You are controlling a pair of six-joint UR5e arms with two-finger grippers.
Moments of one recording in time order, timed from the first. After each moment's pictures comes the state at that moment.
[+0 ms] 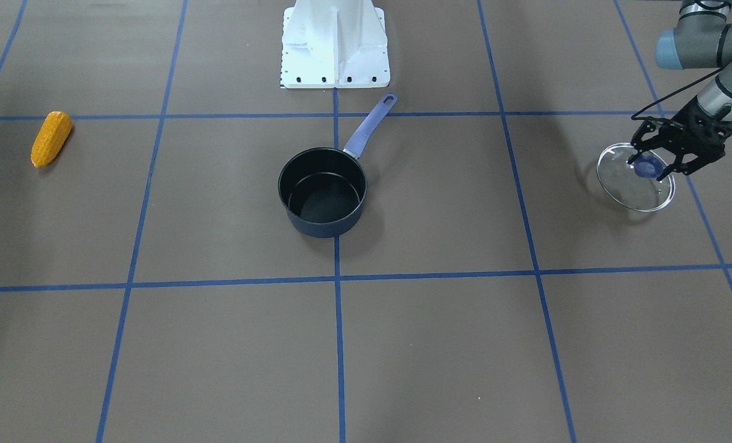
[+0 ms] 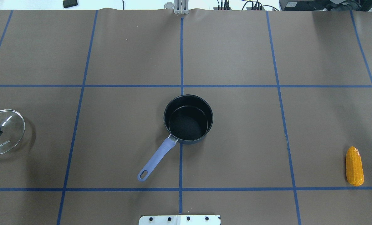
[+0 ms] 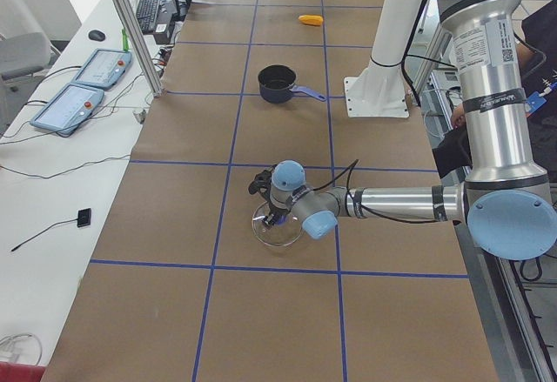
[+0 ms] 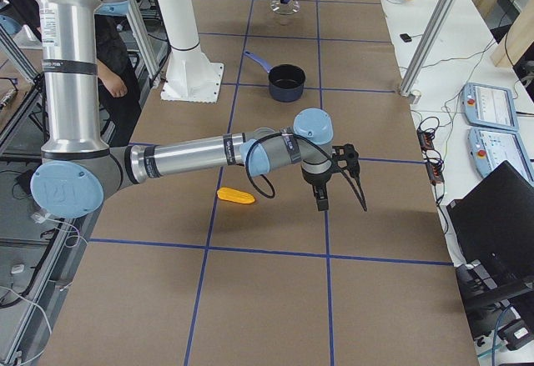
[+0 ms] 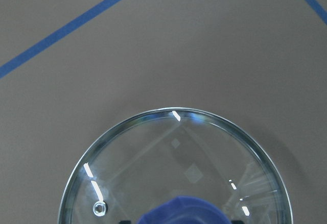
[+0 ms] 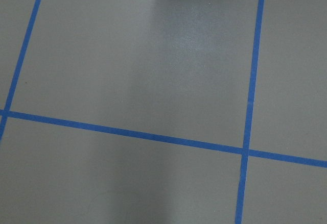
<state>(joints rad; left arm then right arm) -1.01 -1.34 -1.62 -2.49 -2.23 -0.24 1.46 -1.58 1.76 -1.38 2.34 0.19</state>
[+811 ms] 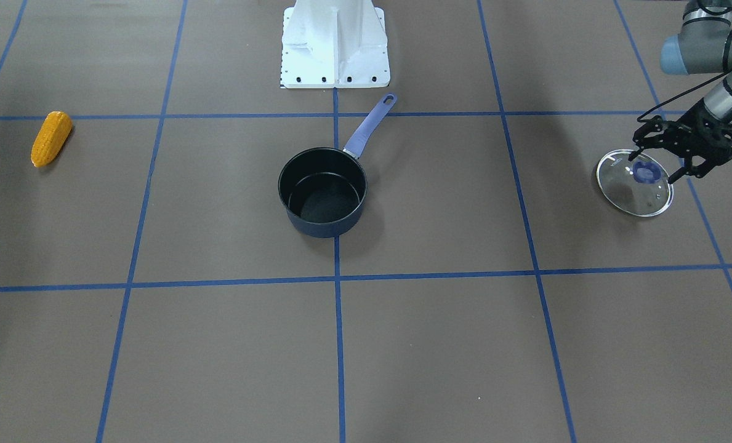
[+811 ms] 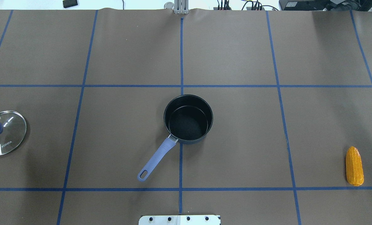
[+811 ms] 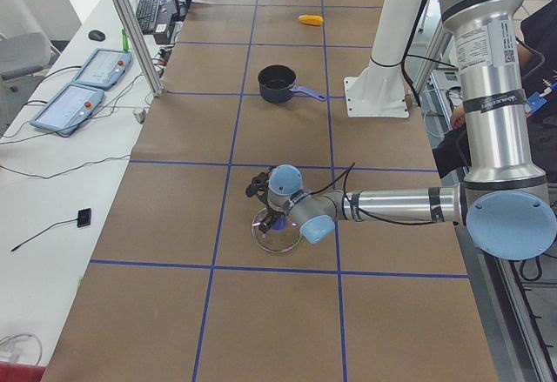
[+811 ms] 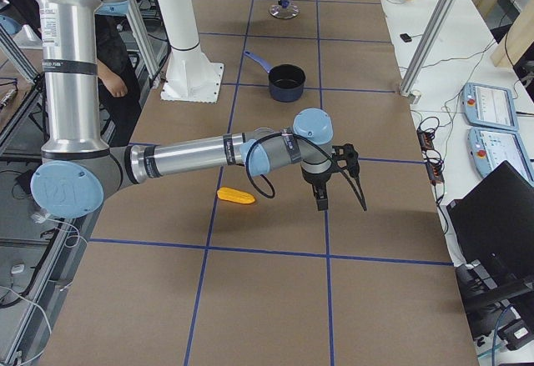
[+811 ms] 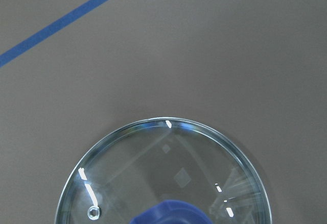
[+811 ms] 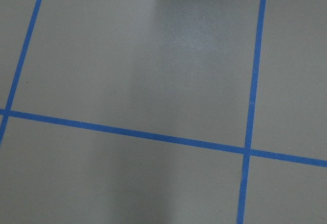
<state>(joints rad) -1.10 -1.37 -1.61 -2.44 -2.31 -0.24 1.46 -1.58 1.77 -1.38 2.34 0.21</state>
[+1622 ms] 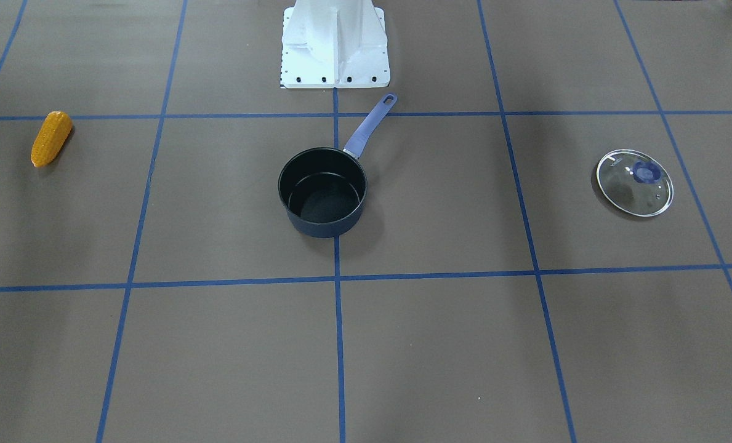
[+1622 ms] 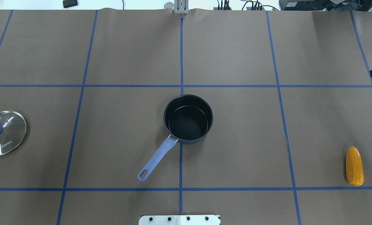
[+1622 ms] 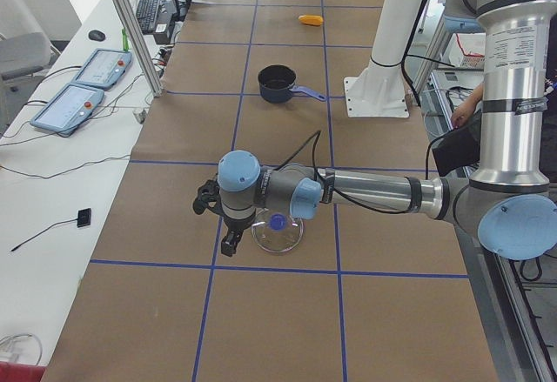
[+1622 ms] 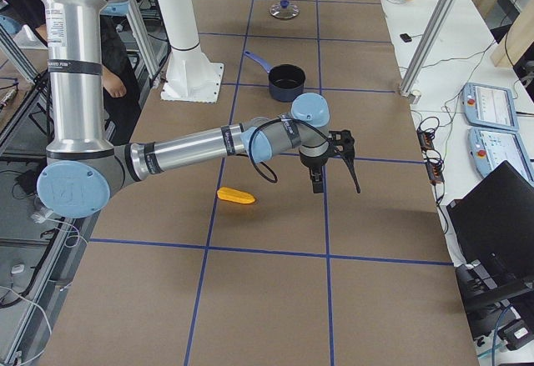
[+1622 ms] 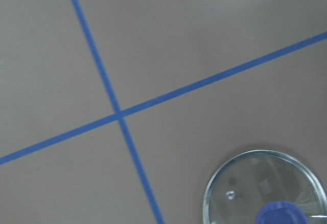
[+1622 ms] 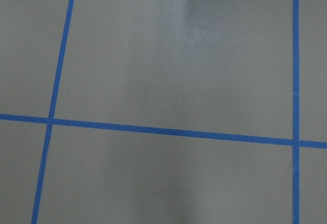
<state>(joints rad) -1.55 -1.53 -1.71 -1.62 -2.36 0.16 1.31 -1.62 1.93 -1.37 2.33 0.49</state>
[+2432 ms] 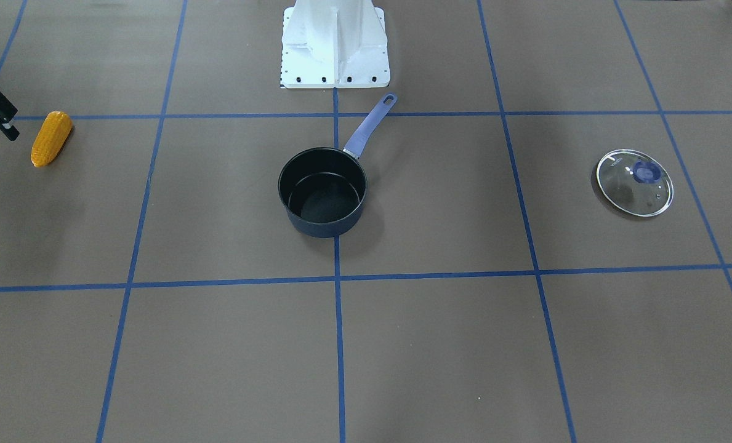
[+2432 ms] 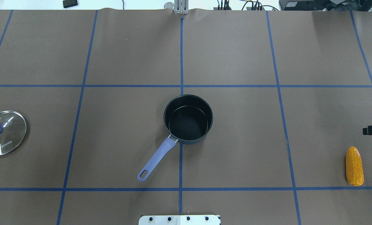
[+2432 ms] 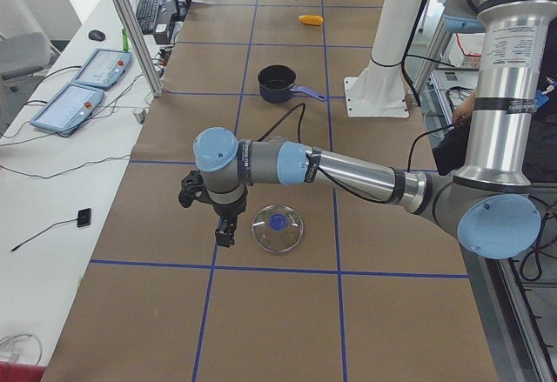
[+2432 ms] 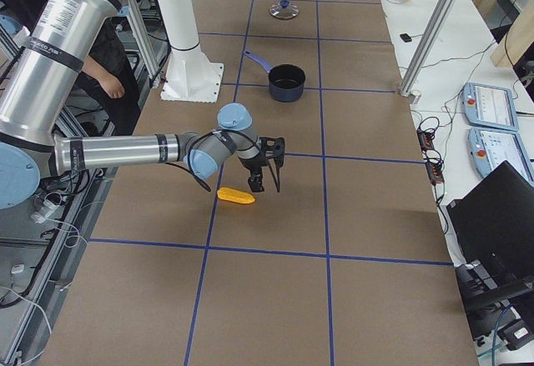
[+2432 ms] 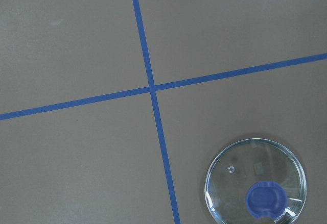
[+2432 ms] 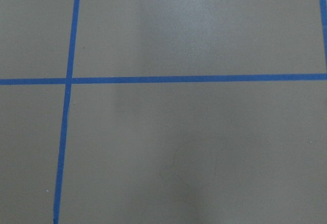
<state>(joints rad) -1.59 -1.62 -1.76 -1.34 -2.36 0.20 0.91 -2.07 2.02 -0.79 1.97 0.98</state>
